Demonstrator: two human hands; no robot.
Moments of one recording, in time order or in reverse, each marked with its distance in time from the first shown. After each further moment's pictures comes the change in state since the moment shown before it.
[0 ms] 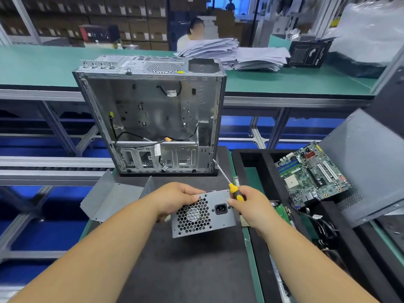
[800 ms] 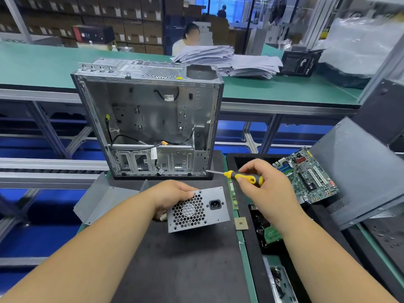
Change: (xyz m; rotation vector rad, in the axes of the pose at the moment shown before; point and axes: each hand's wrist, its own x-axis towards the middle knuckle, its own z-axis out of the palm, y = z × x) left_hand 0.030 -0.008 -0.015 -0.120 -0.052 -0.091; right_hand -0.033 -0.045 -0.053 0.030 0.279 -0.394
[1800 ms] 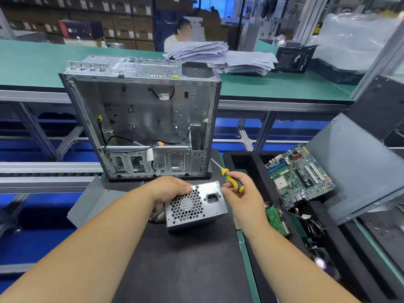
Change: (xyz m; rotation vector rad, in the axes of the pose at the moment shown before) left_hand 0.028 0.005 -0.023 0.192 0.029 0.000; right_hand -0.002 0.045 0.076 0.384 0.108 0.229
